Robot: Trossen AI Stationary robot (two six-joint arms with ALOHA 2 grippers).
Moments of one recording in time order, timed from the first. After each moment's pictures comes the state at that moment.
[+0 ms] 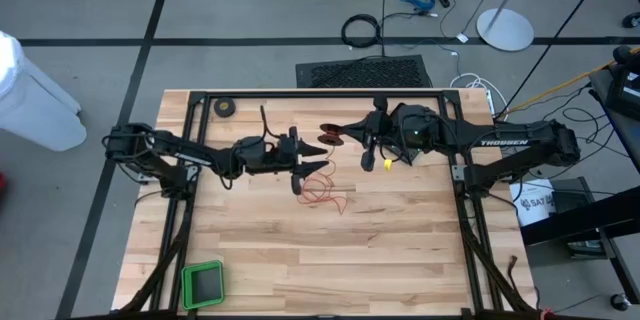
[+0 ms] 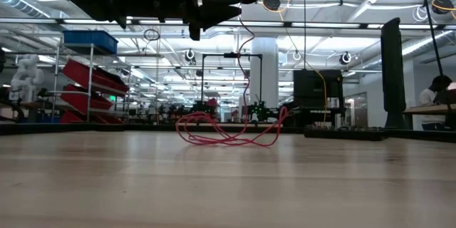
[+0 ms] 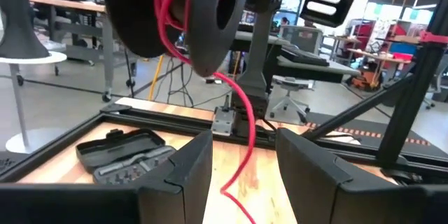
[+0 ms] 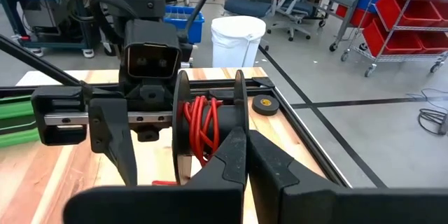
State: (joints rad) left arm 0.06 1.52 0.67 0.92 -0.01 -0.12; right arm -0.09 1.21 1.02 -0.03 0.18 -0.05
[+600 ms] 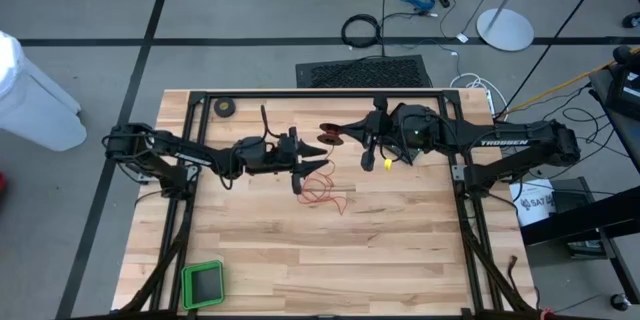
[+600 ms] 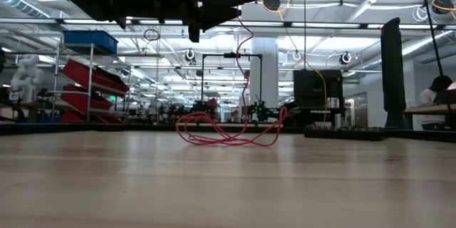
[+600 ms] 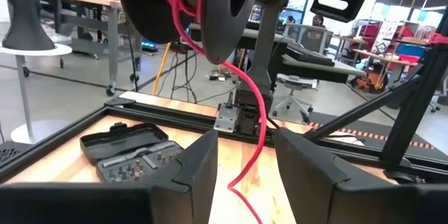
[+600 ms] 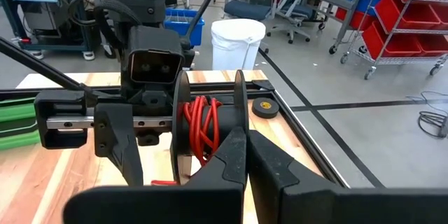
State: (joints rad) left arm 0.06 1.52 0.67 0.91 -0.02 -0.15; right arm -0.09 1.21 1.02 -0.02 0.18 -0.05
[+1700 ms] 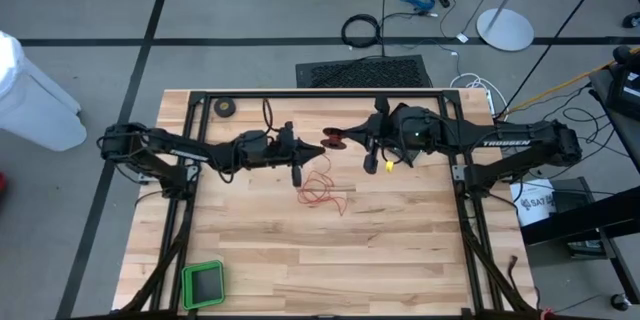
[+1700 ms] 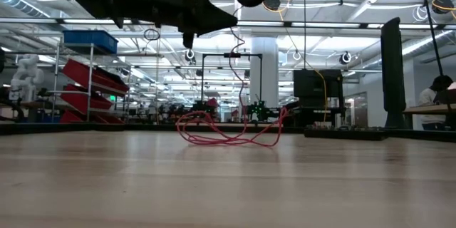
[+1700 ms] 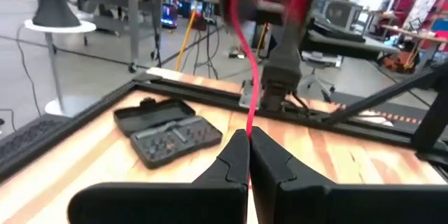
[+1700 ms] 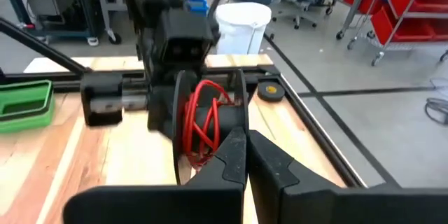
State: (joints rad) left arm 0.11 1.47 0.67 0.75 -0.03 -0.14; right arm -0.08 1.19 1.02 -0.09 0.18 -0.03
